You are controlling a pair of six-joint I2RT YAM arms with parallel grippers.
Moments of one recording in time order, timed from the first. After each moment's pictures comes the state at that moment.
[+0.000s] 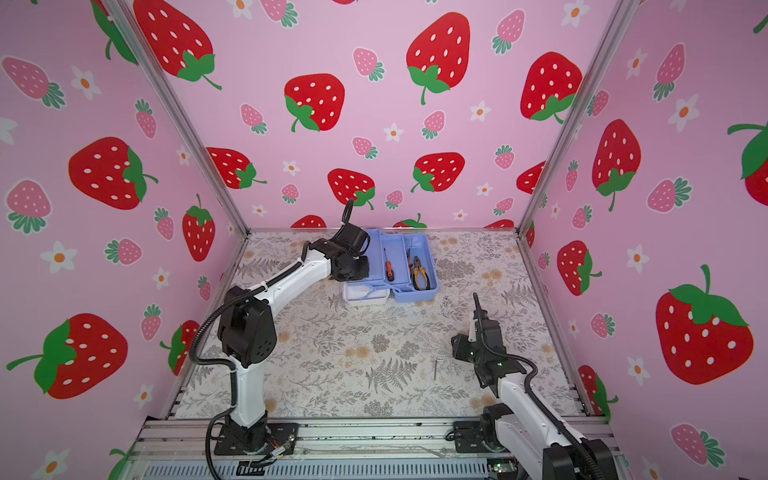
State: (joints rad) left arm -0.53 2.03 1.80 -0.83 -0.09 -0.54; right arm 0.25 0.89 0.26 -0.17 -0.16 0.40
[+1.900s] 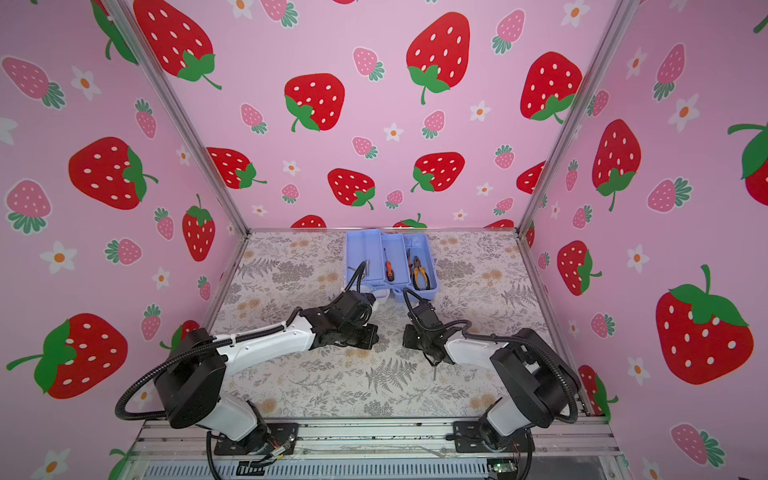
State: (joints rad) left arm -0.83 1.58 0.97 -0.39 0.18 -0.53; right arm 0.77 1.51 0.59 0.01 0.01 0.75
